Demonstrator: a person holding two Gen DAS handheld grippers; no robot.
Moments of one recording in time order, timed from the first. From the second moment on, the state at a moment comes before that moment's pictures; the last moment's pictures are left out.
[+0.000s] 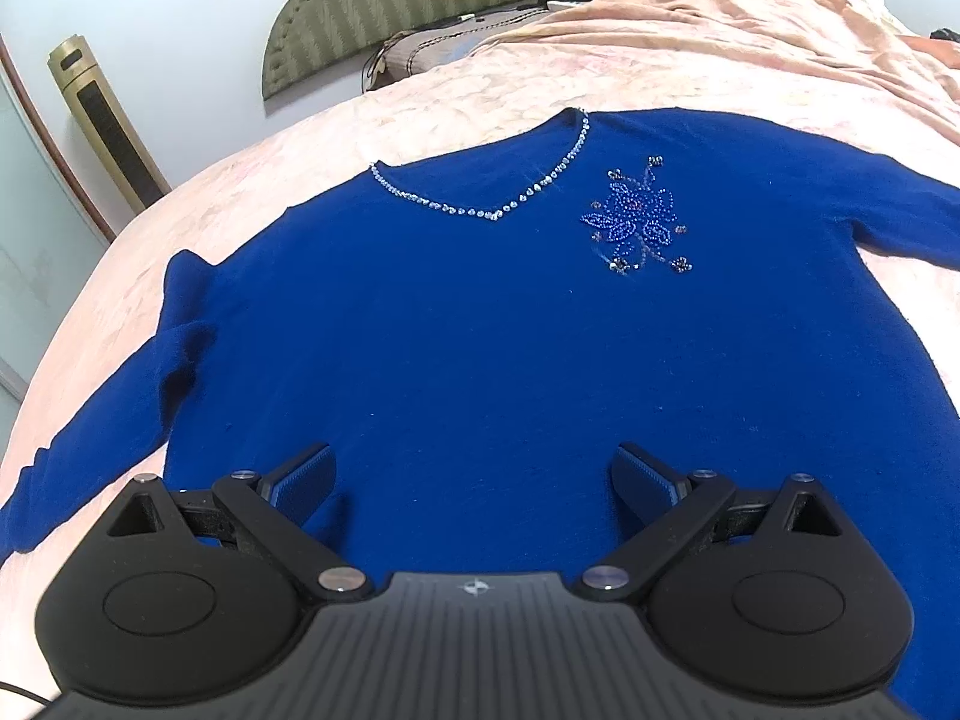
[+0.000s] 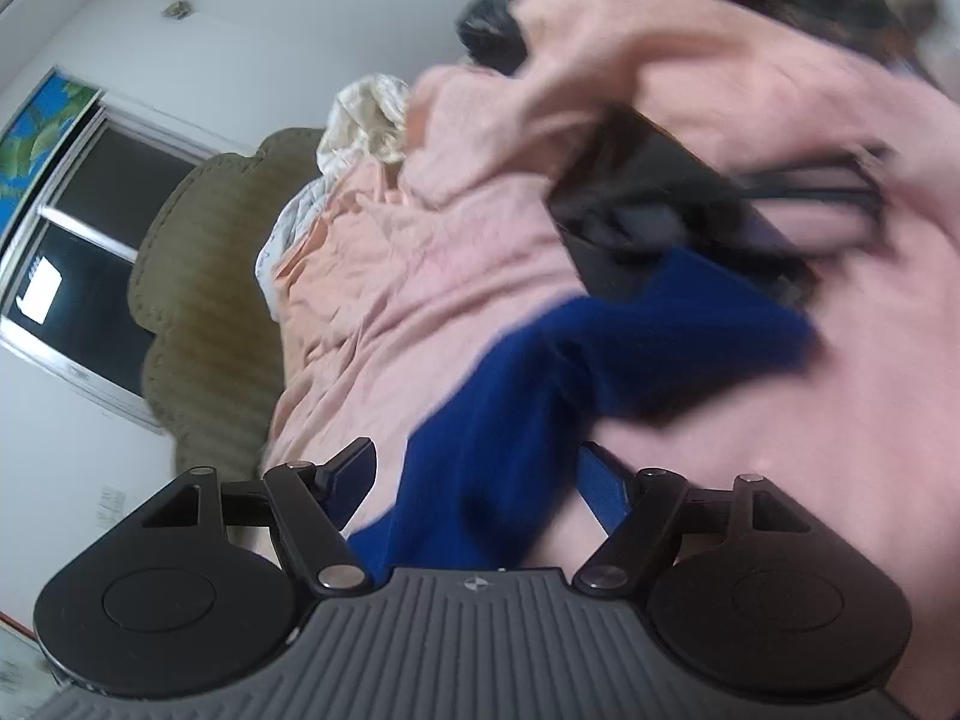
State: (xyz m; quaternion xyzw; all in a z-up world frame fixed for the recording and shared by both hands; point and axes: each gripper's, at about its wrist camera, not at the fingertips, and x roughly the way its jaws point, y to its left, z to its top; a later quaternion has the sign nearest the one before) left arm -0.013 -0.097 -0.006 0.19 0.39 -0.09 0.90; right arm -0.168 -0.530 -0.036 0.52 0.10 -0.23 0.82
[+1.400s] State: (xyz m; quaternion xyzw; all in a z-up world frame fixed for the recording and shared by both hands) left arm 0.001 0.001 -0.005 0.15 0.39 -0.04 0.91; right arm 0.078 -0.255 0.013 -0.04 0.39 0.13 0.91
